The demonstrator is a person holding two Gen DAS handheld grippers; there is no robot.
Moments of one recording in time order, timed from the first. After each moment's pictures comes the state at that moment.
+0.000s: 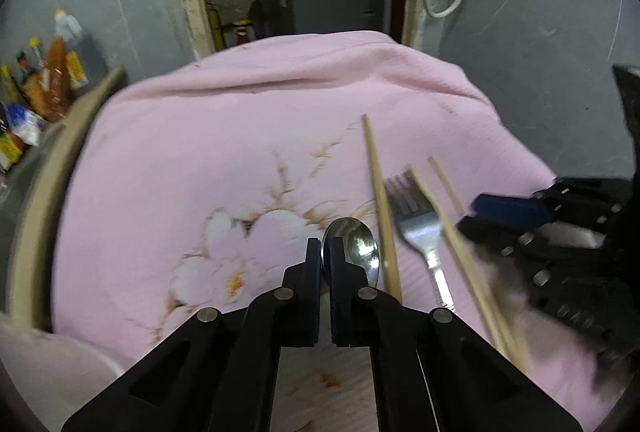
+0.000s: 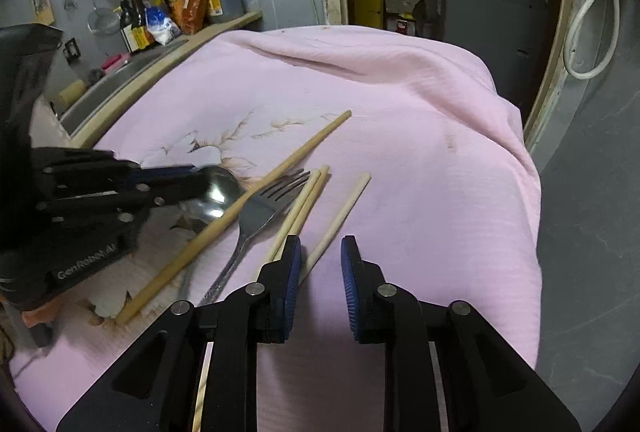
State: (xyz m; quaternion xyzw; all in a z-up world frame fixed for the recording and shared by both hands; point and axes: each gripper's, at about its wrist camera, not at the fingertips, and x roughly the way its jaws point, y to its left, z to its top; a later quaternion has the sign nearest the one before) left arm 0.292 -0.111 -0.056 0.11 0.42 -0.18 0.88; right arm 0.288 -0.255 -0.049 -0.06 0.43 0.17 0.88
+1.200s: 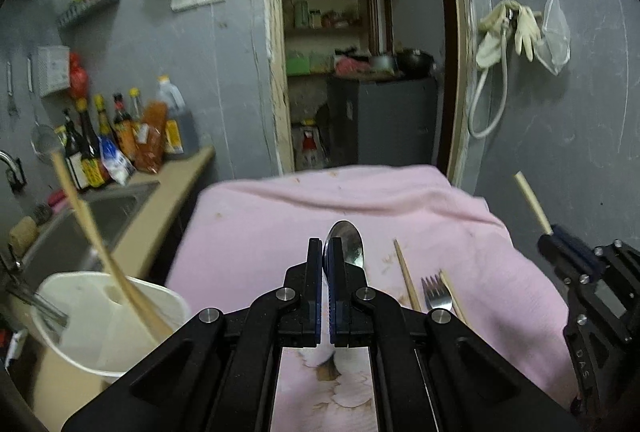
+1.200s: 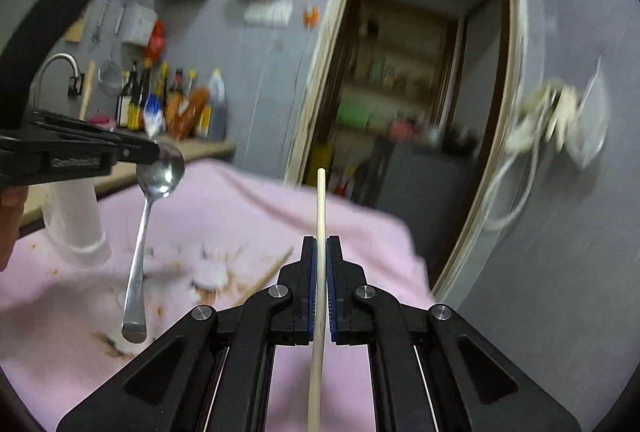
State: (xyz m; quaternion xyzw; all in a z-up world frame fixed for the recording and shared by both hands) left arm 0.225 -0.057 0.042 0.04 0.23 -0.10 0.97; right arm 0.178 -0.223 0.012 -0.16 0.11 0.08 0.98
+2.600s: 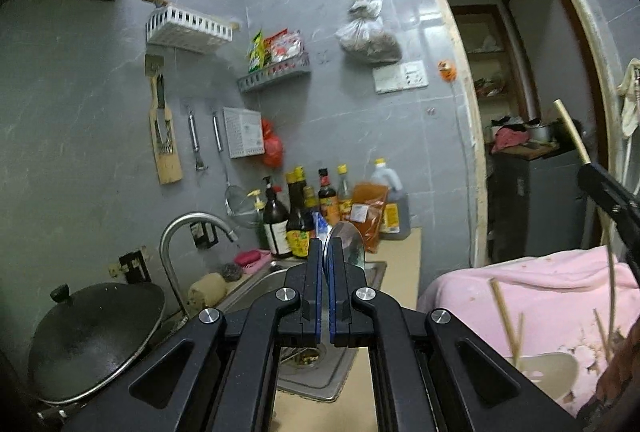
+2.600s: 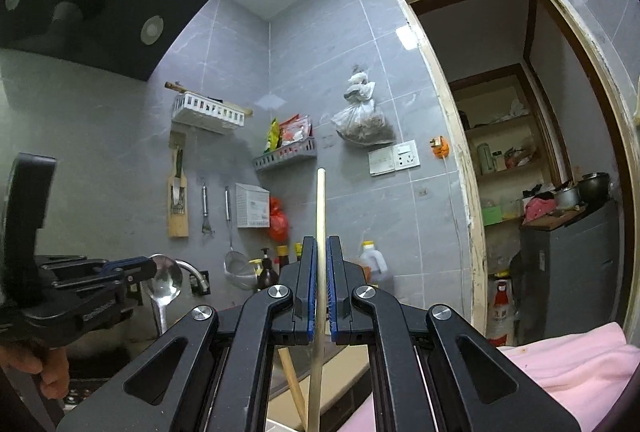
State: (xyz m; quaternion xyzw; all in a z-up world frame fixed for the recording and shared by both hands) left arm 0.179 0.158 0.115 0.07 0.10 0.18 0.98; right arm 0.213 -0.036 0.111 0.06 -0.07 0.31 0.95
